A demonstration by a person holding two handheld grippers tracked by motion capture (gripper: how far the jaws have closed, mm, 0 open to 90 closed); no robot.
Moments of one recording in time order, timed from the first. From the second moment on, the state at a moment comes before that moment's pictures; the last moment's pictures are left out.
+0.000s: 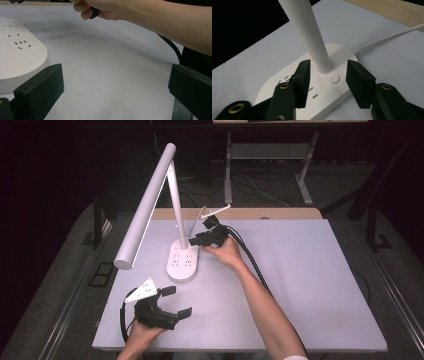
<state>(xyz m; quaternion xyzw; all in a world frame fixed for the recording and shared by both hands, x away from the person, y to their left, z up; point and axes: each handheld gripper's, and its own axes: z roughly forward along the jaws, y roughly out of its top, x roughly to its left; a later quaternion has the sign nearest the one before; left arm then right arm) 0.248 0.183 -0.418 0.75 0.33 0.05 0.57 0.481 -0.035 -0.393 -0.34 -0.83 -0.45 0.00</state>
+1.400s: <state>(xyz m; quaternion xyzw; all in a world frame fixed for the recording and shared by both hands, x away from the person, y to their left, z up) 0.249 0.184 -0.418 0.75 0.33 0.06 0.57 0.493 -0.016 -0.431 -0.37 -0.82 -0.44 0.01</state>
